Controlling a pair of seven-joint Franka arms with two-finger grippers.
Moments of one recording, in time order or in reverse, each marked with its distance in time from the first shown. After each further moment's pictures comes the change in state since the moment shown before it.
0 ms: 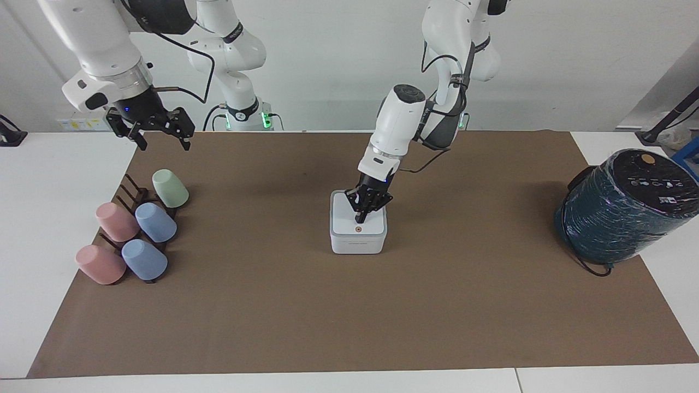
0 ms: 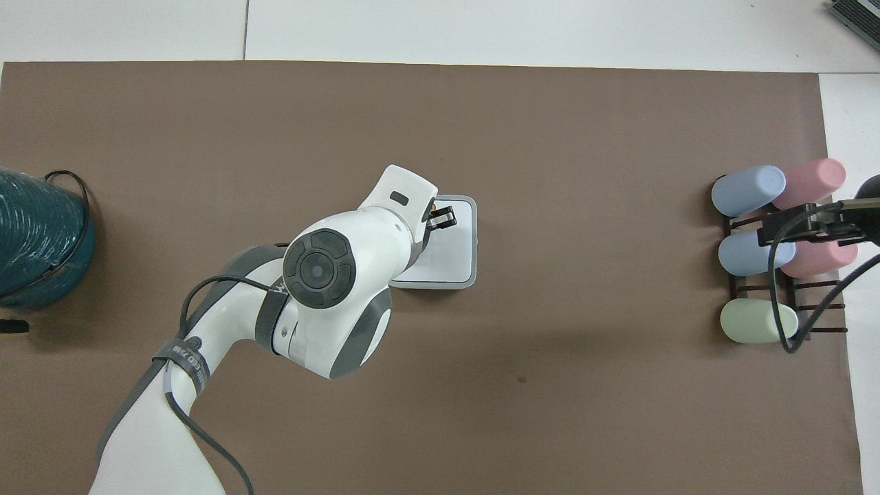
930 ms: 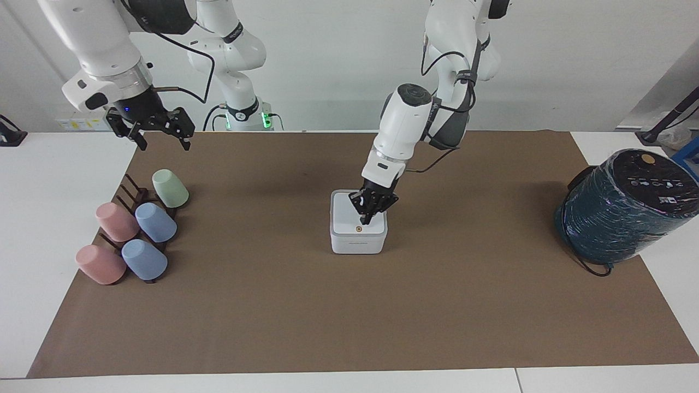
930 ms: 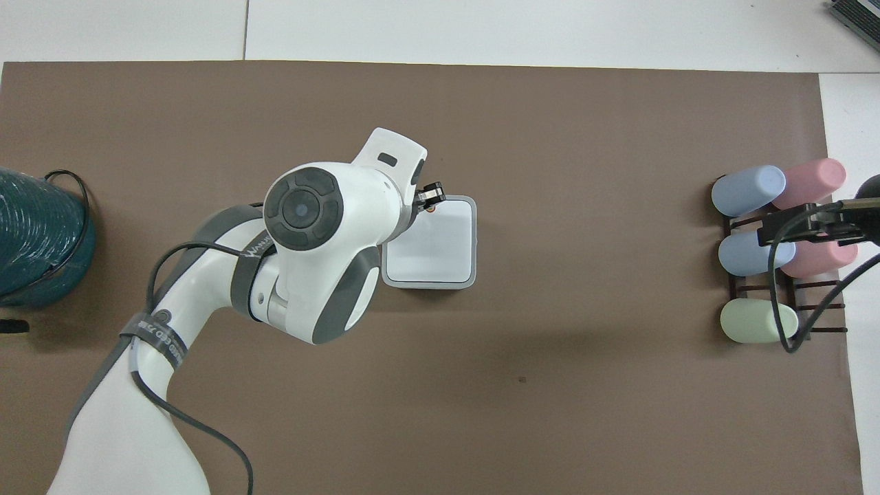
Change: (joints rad) left arm 0.068 0.029 0.008 0.196 -0.001 -0.289 -0.002; right arm 0.000 0.000 0.000 0.000 0.000 0.000 0.000
